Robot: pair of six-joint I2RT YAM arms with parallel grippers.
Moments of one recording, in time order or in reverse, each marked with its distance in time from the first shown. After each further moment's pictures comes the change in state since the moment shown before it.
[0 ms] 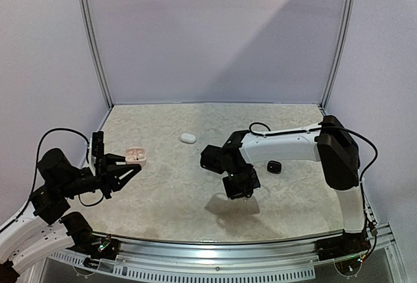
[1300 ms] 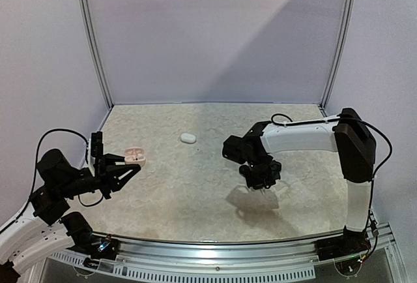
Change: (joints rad) left arm 0.000 -0.012 -0.003 0.000 -0.001 0.005; right arm -0.127 -0.133 -0.169 -0.004 0.071 -0.003
